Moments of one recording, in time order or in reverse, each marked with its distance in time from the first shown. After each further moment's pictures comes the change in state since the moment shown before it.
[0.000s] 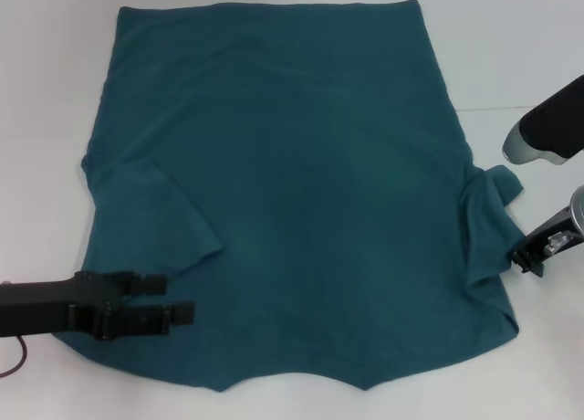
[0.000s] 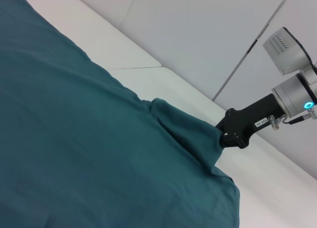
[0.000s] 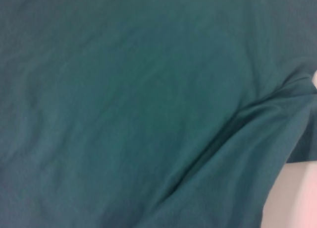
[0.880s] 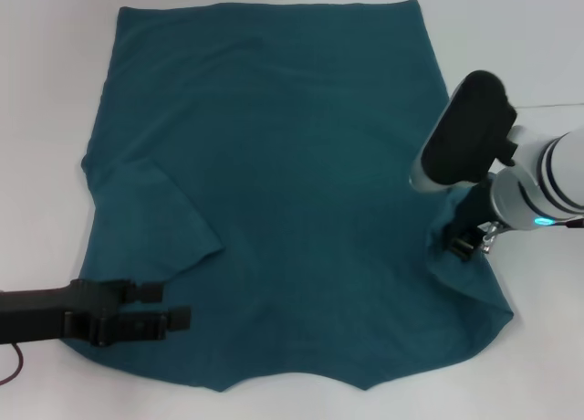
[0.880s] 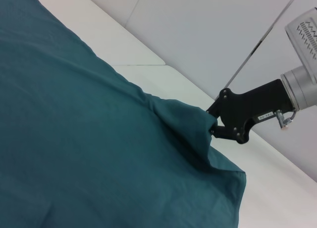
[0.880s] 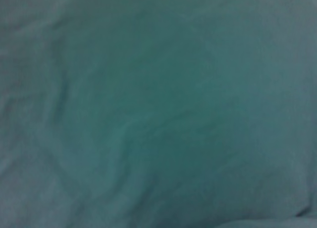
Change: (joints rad) left arm 0.014 -0.001 -0.002 0.002 0.002 0.003 -0.020; right arm -0.026 0.012 -0.356 -0.190 0.001 0.037 -0.042
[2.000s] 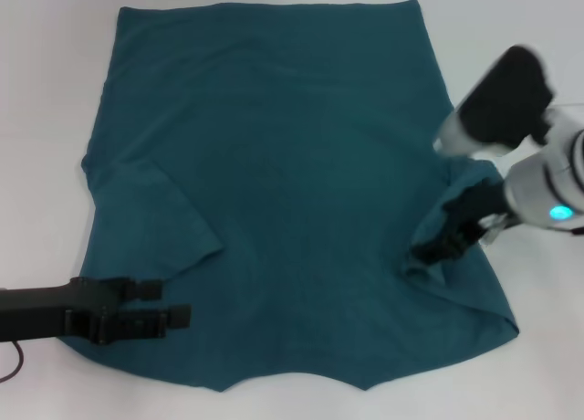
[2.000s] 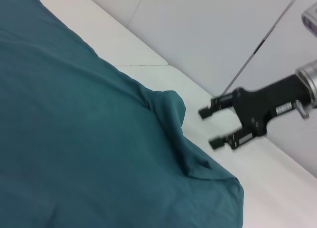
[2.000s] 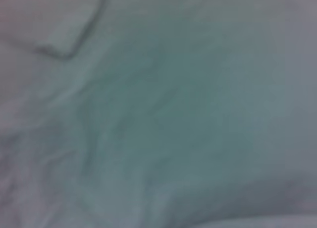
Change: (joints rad) left arm -0.002 0.000 0.000 -0.001 0.002 -0.010 0.007; right arm -0.027 -0.005 0.147 -0.053 0.188 -0.088 0.001
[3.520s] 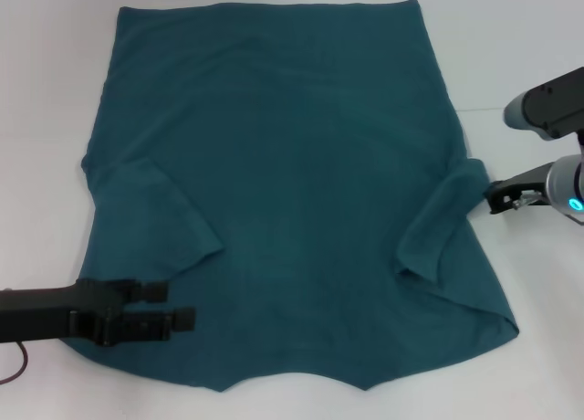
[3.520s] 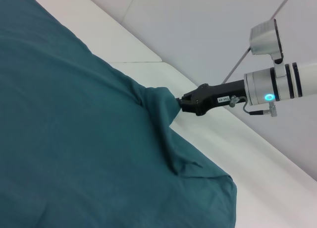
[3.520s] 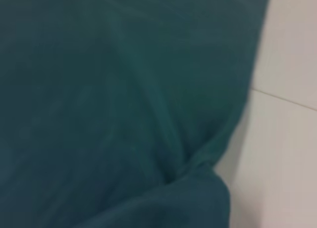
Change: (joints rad) left arm -0.007 0.000 0.008 -0.003 0.003 0.010 -0.009; right arm 0.106 0.000 0.294 0.557 -0.052 0.610 -0.007
